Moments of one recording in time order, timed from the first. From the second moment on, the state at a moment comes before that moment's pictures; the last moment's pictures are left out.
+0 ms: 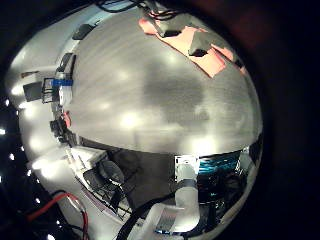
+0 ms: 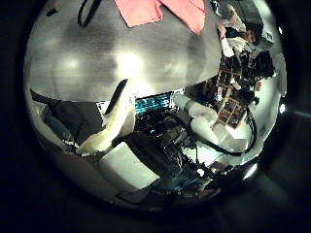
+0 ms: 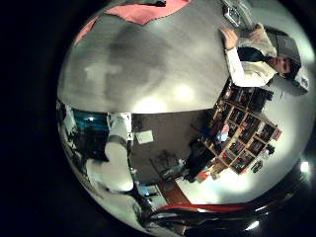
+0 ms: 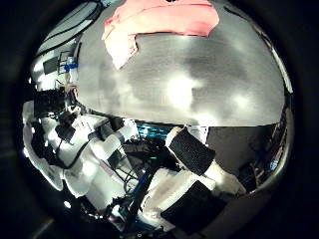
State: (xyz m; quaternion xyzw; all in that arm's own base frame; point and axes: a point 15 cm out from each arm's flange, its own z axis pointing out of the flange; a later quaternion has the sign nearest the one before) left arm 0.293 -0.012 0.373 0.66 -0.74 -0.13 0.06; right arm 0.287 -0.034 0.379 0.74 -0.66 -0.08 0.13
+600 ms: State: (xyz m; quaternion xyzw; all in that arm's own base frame) left arm 0.316 -0.026 0.351 0.64 -0.75 -0.12 0.05; right arm 0.282 -0.059 0.376 0.73 -0.67 -0.09 0.12
